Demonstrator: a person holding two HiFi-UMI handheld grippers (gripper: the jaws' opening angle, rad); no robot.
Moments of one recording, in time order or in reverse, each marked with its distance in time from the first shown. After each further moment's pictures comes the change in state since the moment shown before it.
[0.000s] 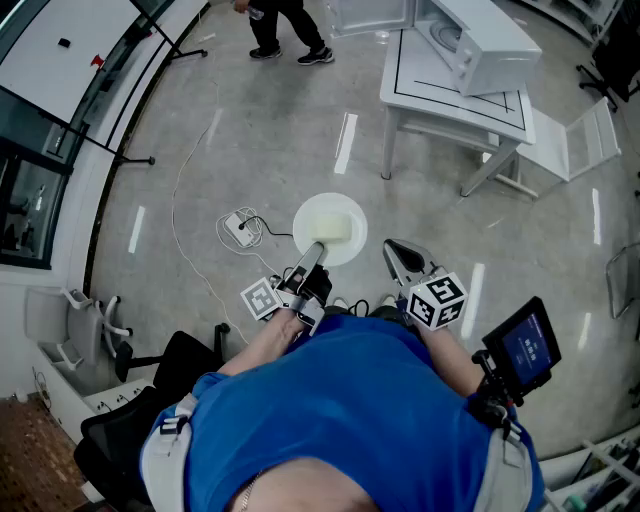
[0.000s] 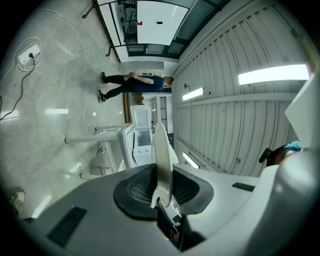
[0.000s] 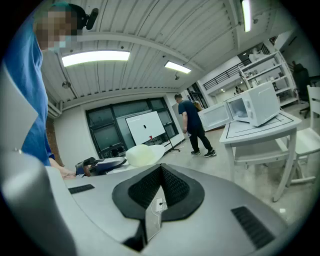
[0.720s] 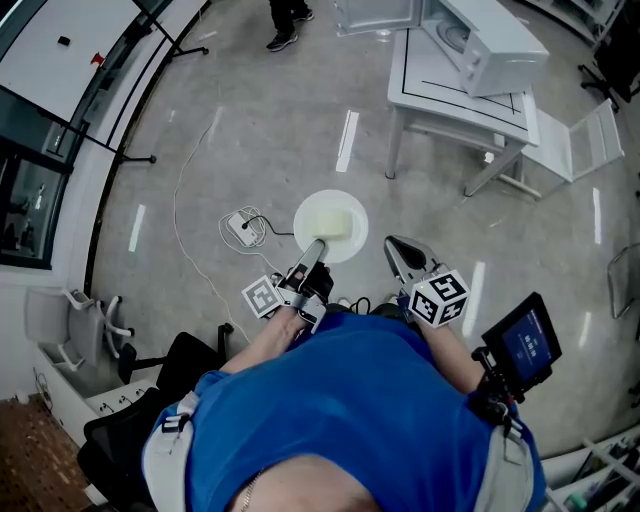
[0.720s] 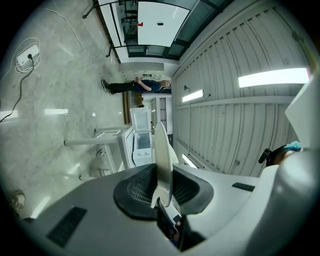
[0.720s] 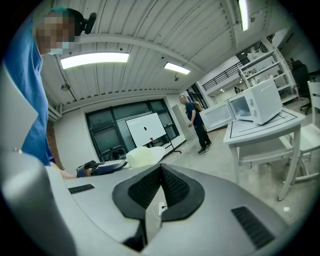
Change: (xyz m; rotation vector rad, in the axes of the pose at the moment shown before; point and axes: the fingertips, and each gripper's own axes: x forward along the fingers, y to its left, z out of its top) left arm -0.006 -0.002 0.024 -0.003 -0.015 -0.016; right arm 0.021 0.012 0.009 0.014 -0.029 0.014
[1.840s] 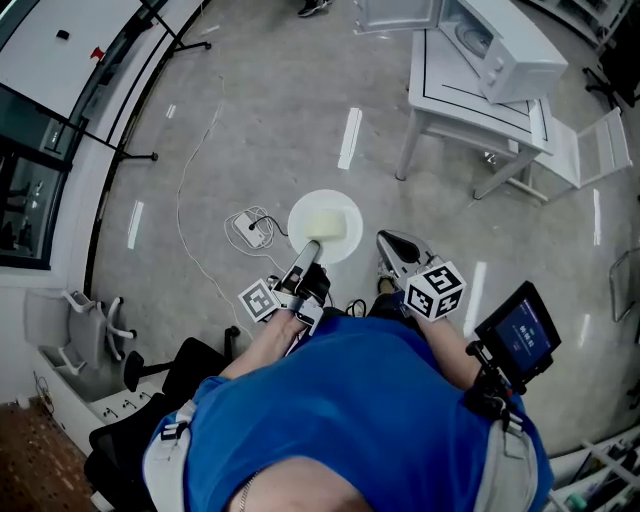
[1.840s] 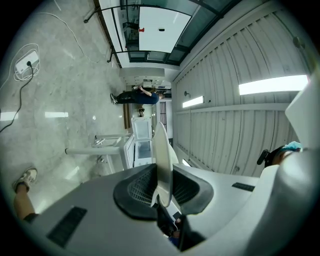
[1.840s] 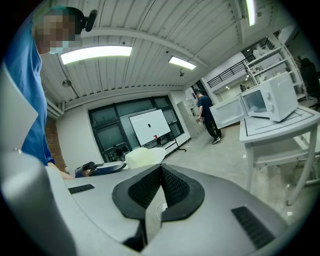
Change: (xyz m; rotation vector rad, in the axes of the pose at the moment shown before) left arm -0.009 0.019 0.067 -0.001 -0.052 0.003; right arm 0.082 0.011 0.004 -0.016 0.033 0.049
